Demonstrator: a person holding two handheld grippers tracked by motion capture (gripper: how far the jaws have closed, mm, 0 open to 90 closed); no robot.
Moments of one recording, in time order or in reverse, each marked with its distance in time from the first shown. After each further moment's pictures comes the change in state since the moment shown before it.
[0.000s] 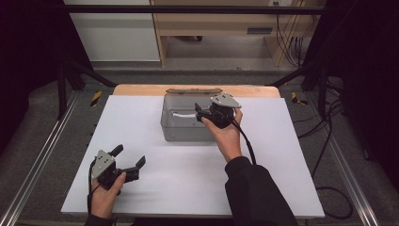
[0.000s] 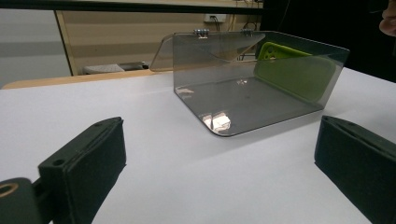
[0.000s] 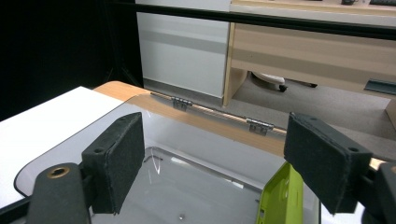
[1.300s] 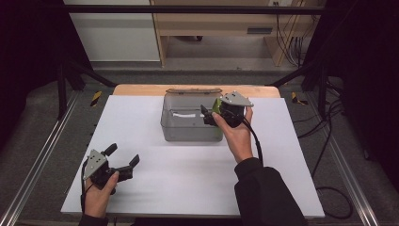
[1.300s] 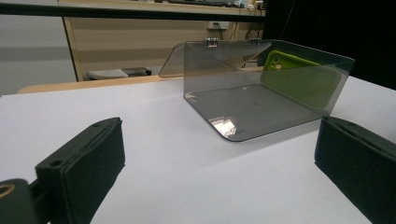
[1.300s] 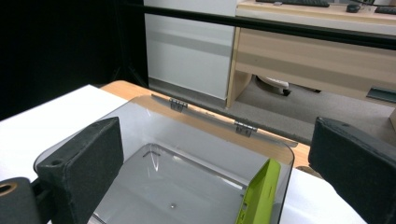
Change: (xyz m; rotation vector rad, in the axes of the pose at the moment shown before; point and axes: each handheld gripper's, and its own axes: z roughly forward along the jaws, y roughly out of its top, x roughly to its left) left arm 0.015 0.003 -0.010 -0.027 0.006 -0.009; right arm -0.018 0.012 -0.028 0.000 0.037 -0.028
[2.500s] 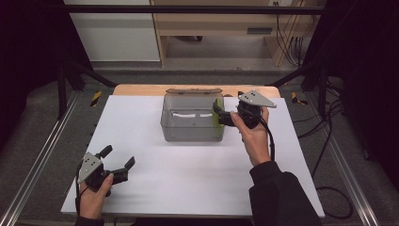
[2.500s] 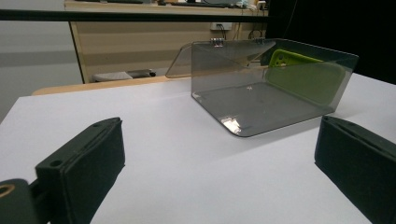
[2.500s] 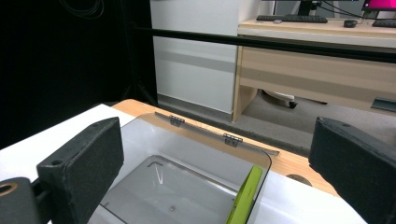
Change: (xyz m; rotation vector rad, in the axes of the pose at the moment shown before) left arm 0.007 -0.003 -0.011 -0.008 0.014 0.021; right arm -0.024 0.012 -0.042 -0.069 0.040 0.036
